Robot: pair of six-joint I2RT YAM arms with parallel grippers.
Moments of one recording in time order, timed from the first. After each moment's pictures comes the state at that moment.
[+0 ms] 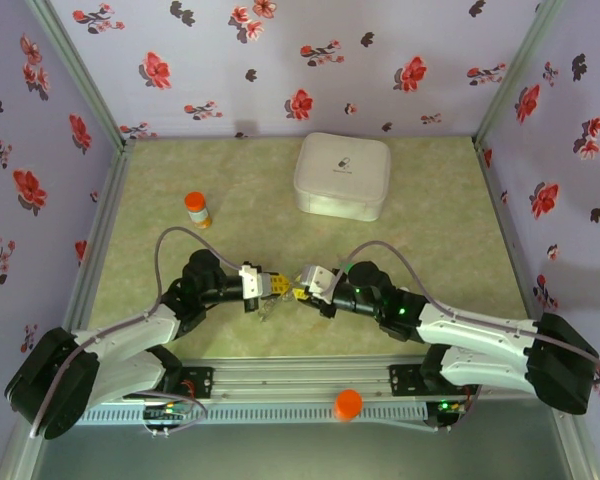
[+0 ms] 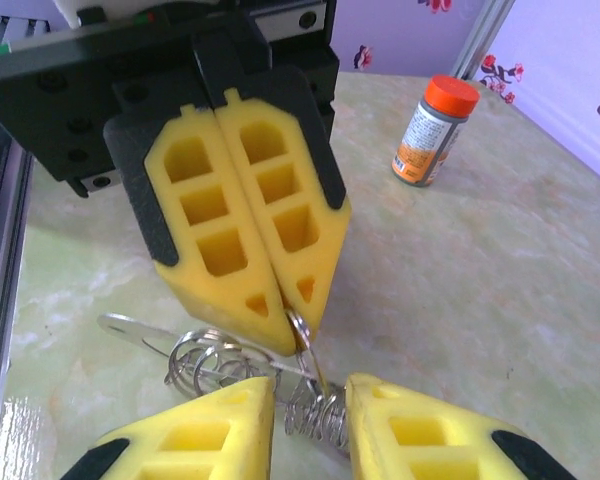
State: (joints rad) left arm -0.69 1.07 0.31 0.50 0.74 0.46; right arm 1.03 1.05 0.46 0.26 -0.16 -0.31
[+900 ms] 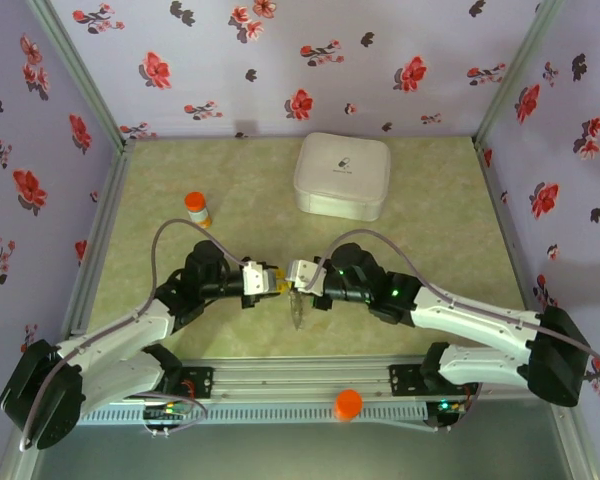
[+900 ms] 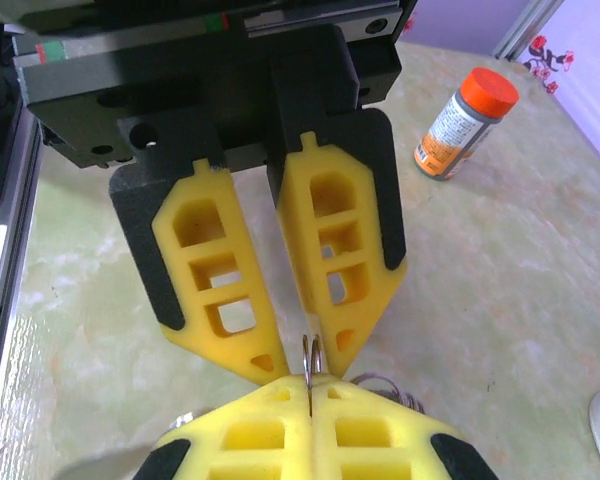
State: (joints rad) left arm -0.71 1.00 0.44 0.15 0.63 0.59; right arm 1.03 1.13 0.71 -0.10 -0.18 -0.46
